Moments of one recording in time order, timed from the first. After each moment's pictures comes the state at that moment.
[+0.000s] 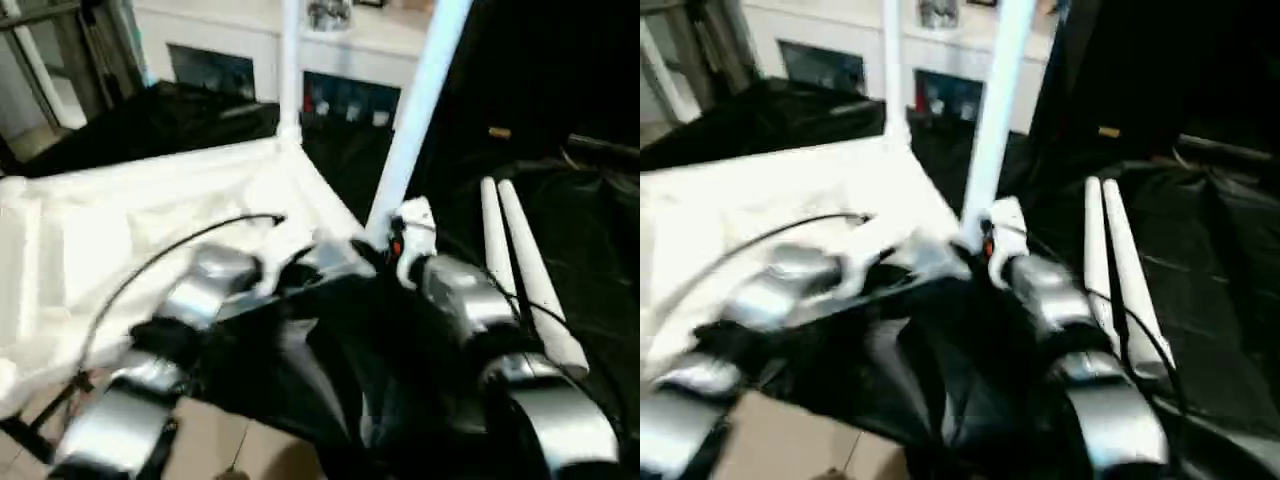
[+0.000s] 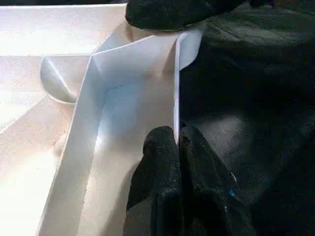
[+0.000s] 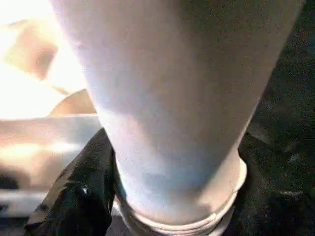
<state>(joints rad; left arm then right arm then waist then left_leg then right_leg) -0.71 0.22 -0.26 0.72 0.09 0.25 -0.84 -0.76 -0.07 -0.07 1.01 0.08 0.12 0.39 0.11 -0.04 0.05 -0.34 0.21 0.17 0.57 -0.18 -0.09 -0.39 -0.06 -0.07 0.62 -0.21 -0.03</state>
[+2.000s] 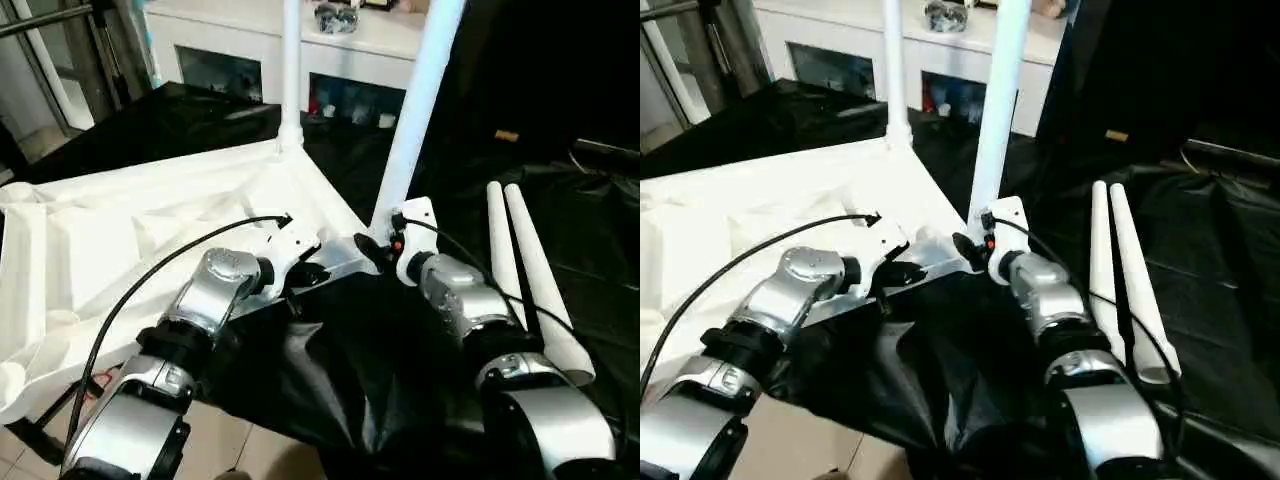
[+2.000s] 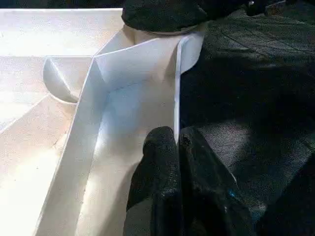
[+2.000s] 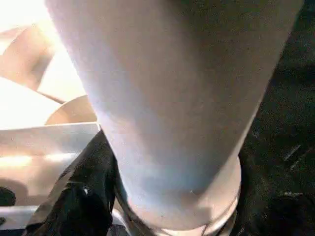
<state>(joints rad) -0.68 0.21 -0.23 0.69 0.10 0.23 -0.85 -0.75 -0.07 -0.07 1.01 0.08 0.10 0.42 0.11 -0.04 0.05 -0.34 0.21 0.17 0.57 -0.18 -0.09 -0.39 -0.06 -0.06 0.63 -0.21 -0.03</state>
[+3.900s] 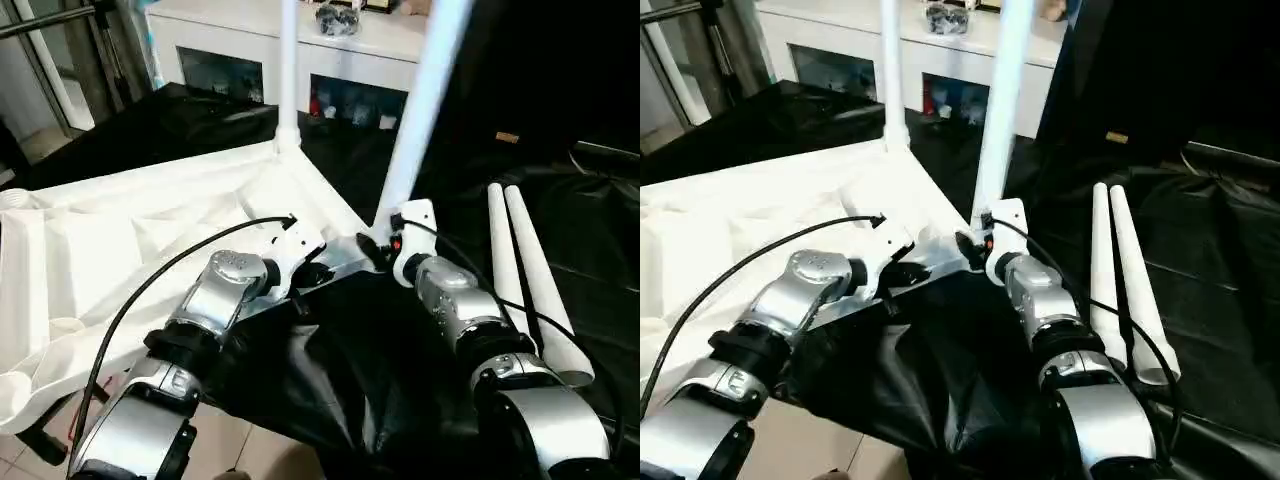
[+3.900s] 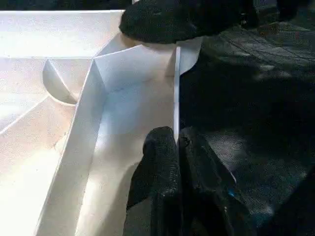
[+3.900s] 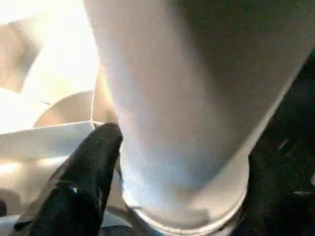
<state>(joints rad) -0.67 0.18 -0.23 0.67 0.11 0.26 -0.81 -0.75 -0.05 -0.07 1.03 0.08 0.07 0.35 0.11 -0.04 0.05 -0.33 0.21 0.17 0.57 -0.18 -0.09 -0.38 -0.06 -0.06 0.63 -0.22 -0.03</state>
